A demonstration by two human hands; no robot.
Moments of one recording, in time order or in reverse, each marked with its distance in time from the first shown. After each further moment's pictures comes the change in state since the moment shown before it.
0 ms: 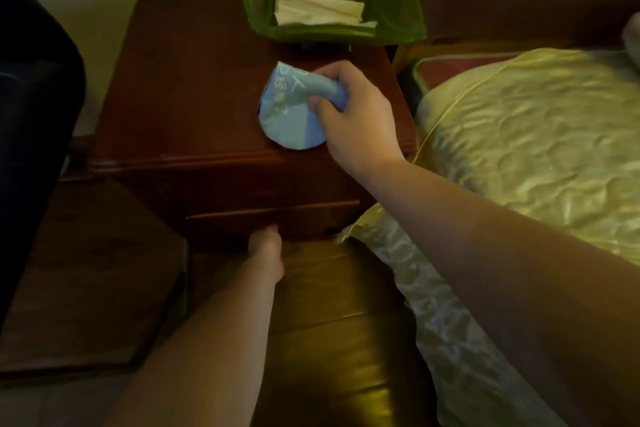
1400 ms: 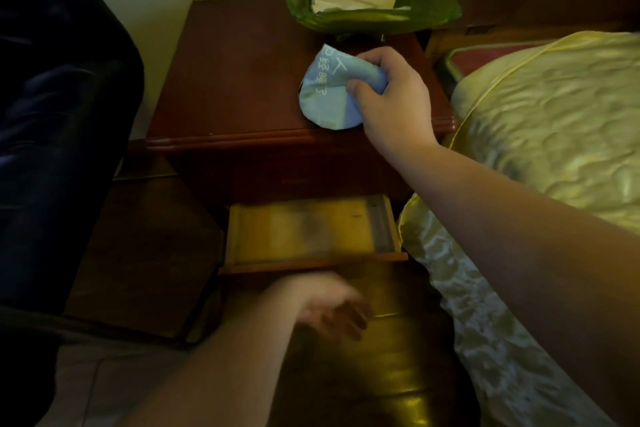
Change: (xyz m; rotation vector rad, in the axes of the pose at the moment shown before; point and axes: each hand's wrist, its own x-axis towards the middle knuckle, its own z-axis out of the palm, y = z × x) left_hand -0.056 -0.053 -0.038 1.092 -0.716 -0.189; right_hand -0.016 0.004 0.007 0.040 0.108 -0.024
